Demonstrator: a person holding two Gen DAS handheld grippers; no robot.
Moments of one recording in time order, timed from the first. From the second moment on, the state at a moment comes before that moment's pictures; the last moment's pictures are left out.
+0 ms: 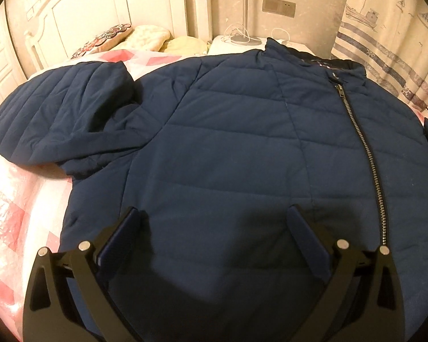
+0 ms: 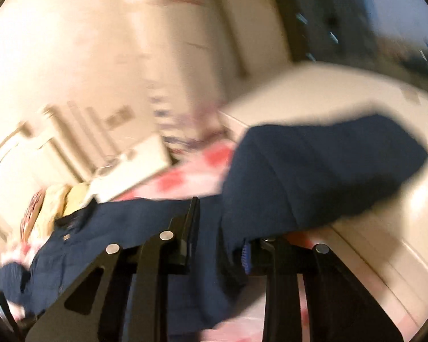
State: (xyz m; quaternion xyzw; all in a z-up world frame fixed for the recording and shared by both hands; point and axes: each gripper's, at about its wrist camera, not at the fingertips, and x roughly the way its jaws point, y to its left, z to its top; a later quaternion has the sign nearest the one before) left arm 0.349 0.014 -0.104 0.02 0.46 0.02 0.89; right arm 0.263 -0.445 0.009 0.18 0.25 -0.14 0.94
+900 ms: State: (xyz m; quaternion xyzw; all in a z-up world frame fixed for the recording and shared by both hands) left arm 0.344 0.033 -0.099 -0.04 0.44 0.00 0.90; right arm 0.259 -0.223 -0.051 0.06 0.39 0.12 0.91
